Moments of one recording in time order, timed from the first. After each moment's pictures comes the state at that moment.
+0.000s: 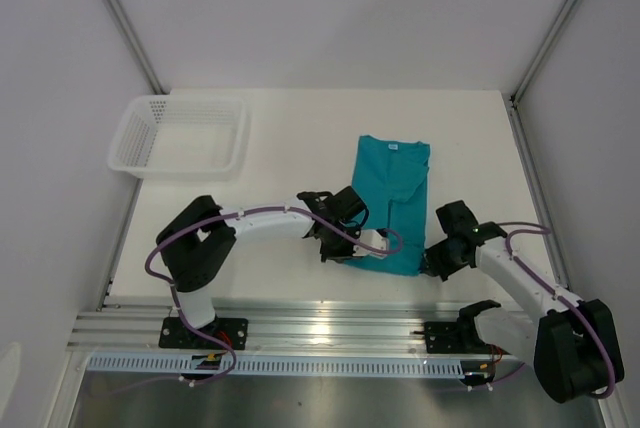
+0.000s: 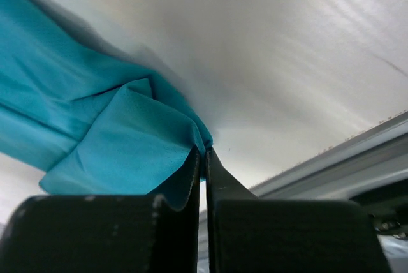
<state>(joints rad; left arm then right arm) -0.98 1.80 1.17 -0.60 0.34 0.68 0.31 1.05 0.52 -0.80 -0.02 1.39</state>
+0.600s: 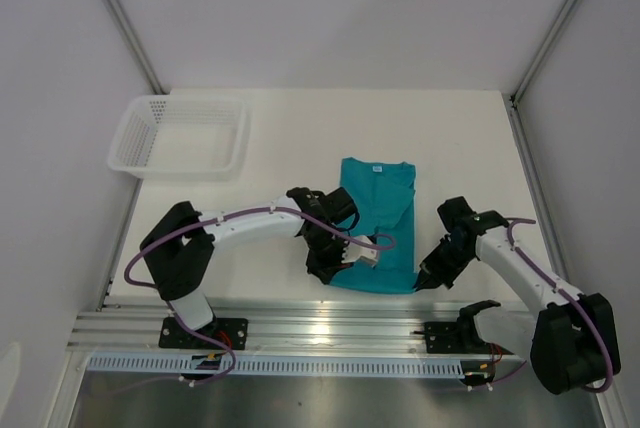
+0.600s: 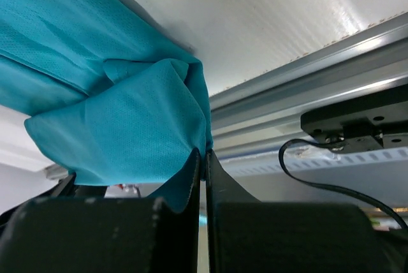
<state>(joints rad) -0.98 1.70 1.19 -0.89 0.52 0.62 0.30 1.08 0.64 -1.07 -0.28 1.09</state>
